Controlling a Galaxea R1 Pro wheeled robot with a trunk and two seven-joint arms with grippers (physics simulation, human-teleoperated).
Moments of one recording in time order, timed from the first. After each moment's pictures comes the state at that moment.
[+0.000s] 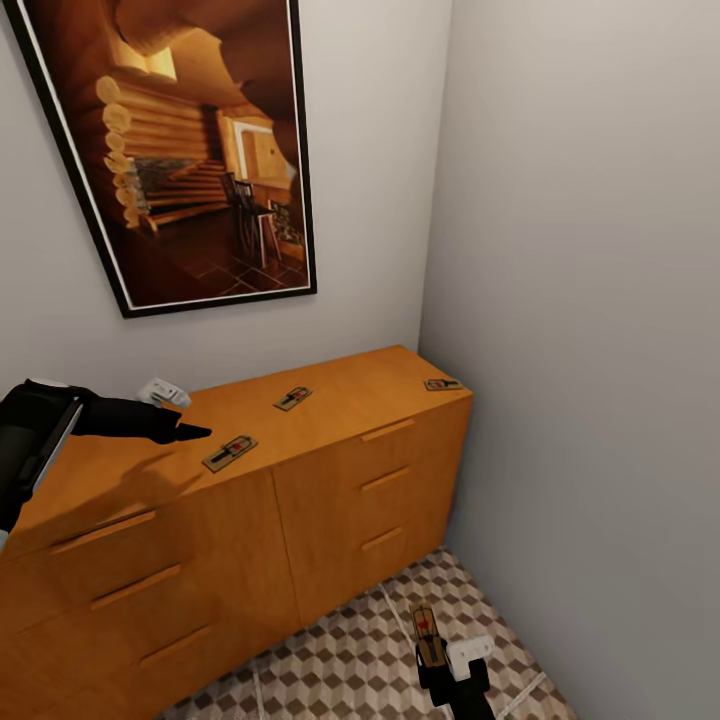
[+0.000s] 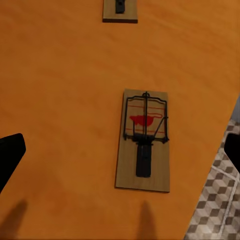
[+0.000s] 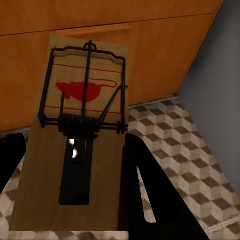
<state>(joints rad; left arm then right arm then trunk) -0.92 0.53 -0.13 -1.19 -0.10 0.88 -1.03 -0.47 0.10 0.03 -0.02 0.24 -0.64 -0.14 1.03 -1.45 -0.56</state>
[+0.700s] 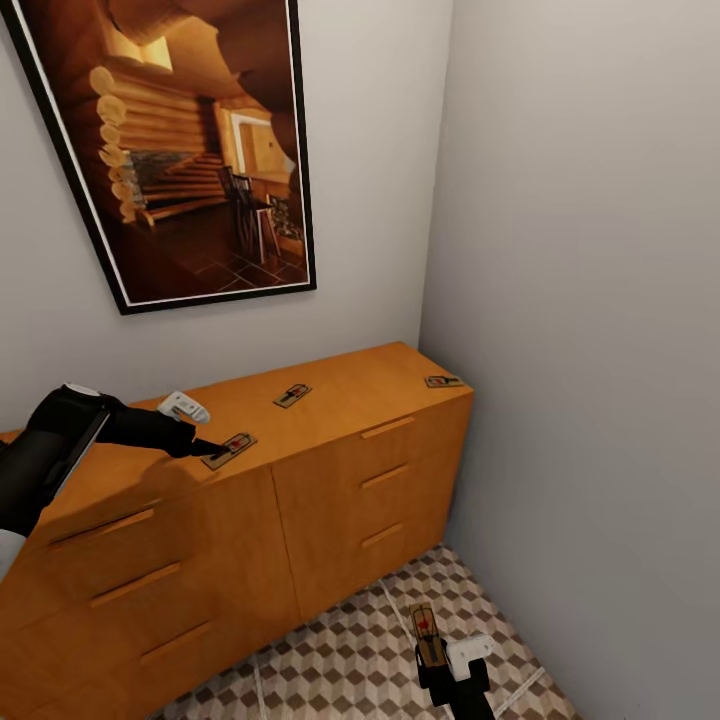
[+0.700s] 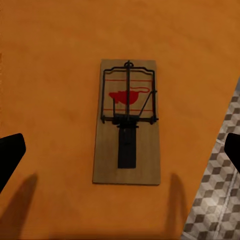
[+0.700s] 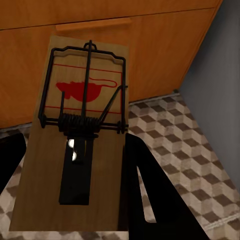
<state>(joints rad) -0.92 0.51 -0.24 -1.19 -0.14 0.88 -1.02 -0.47 0.10 0.03 -0.02 0.24 -0.64 -0.14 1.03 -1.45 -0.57</state>
